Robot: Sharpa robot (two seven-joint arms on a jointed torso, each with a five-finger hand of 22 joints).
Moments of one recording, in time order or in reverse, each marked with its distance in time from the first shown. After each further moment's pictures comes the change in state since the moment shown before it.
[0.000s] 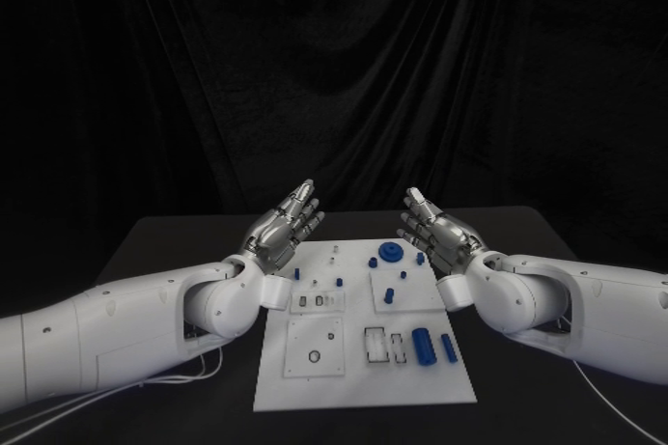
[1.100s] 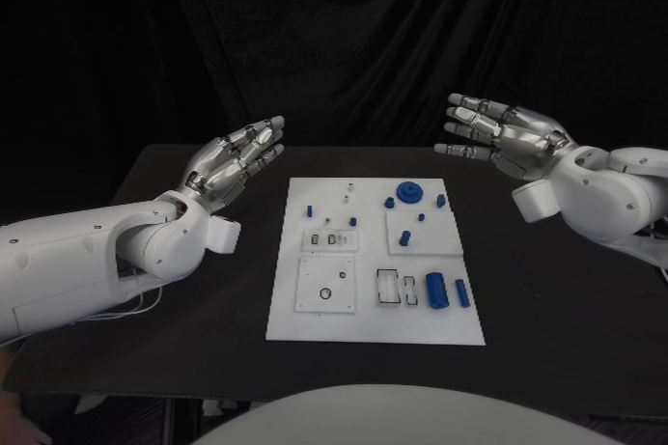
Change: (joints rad) left arm 0.034 -0.277 0.000 0.122 -0.225 -0.045 0.052; left_hand 0.269 -0.056 0.065 -0.010 0.377 0.322 0.119 0.140 0.039 0.194 0.132 0.328 0.052 0.142 0.075 0.144 0.037 0.008 0.061 0.102 0.025 0.019; right arm 0.209 -0.144 0.000 0.028 -0.206 0.150 -0.176; right_hand 0.447 -0.067 0.090 -0.115 0.356 0.170 0.190 0.165 0.036 0.054 0.243 0.233 0.036 0.119 0.158 0.121 0.051 -0.001 0.392 0.151 0.165 0.069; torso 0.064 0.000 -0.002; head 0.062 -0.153
